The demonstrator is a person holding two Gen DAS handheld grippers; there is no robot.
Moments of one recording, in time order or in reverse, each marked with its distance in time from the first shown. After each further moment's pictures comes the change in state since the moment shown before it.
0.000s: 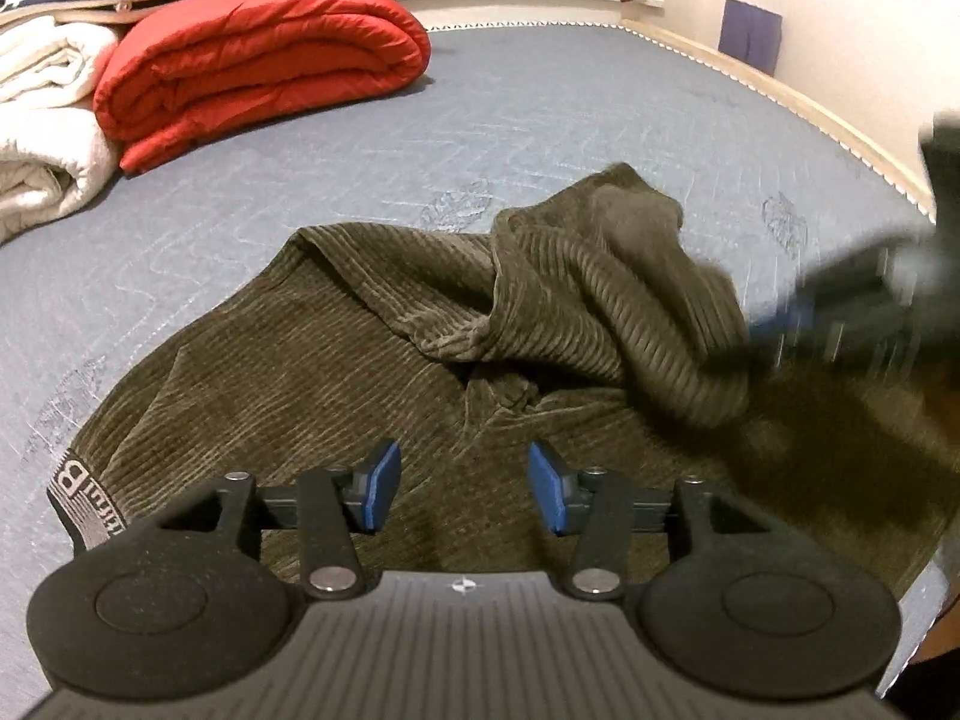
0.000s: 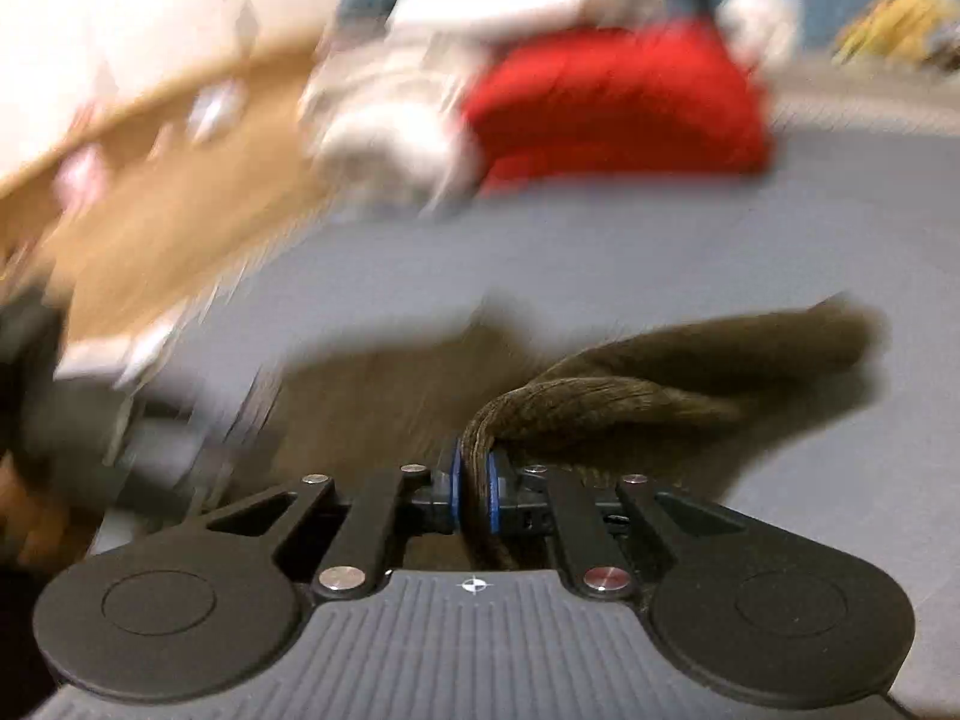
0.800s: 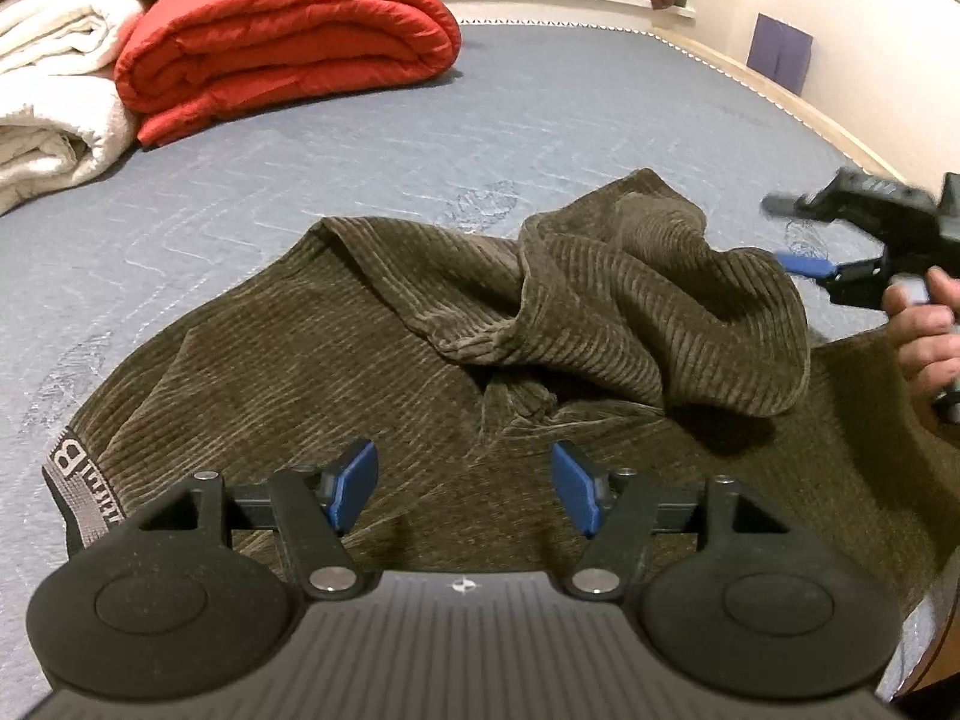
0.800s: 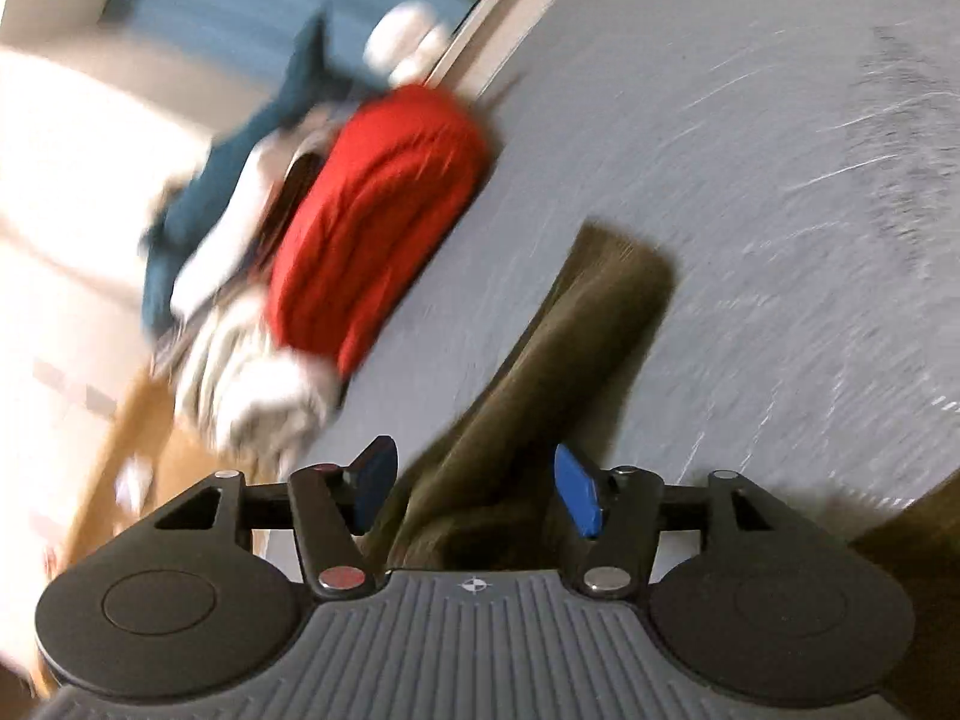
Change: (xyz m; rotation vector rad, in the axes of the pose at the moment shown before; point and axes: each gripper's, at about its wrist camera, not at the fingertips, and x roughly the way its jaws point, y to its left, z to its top) left arm 0.008 0.011 0.006 -0.062 0.019 0.010; right arm -0.027 -0.151 -0.062 0.900 -0.428 -0.048
